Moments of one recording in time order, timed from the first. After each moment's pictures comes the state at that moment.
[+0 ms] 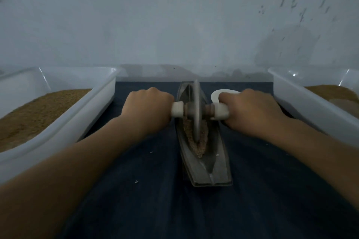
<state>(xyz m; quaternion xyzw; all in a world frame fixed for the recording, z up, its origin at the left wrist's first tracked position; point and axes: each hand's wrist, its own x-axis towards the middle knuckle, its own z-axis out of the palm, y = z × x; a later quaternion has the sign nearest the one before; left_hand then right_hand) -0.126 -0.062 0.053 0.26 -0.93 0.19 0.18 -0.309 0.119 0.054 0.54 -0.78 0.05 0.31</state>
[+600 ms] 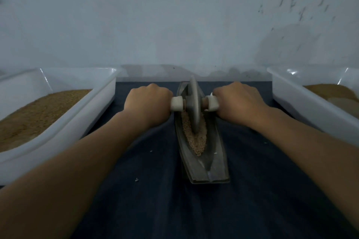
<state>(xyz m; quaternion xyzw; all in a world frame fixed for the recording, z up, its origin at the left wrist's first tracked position) -0.138 -0.067 0.057 0.29 -0.93 0.17 0.17 -0.316 0.086 0.062 0.53 -0.83 0.05 0.20</state>
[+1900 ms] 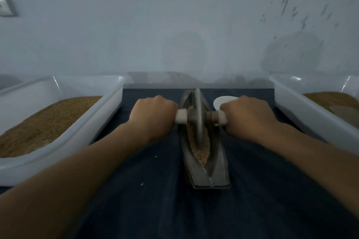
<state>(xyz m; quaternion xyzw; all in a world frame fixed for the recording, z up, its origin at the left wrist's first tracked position) -0.123 -0.060 0.051 0.23 -0.93 0.22 0.21 -0.312 0.110 0.052 0.52 -0.81 0.03 0.27</state>
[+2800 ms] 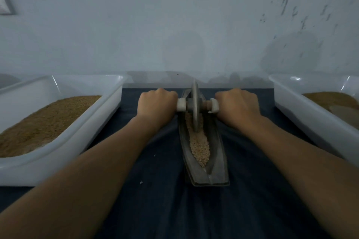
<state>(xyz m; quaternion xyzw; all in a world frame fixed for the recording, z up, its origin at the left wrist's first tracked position) -0.152 -0.066 0.062 0.30 -0.91 0.20 0.20 -0.314 0.074 0.064 0.47 -0.86 0.04 0.21</state>
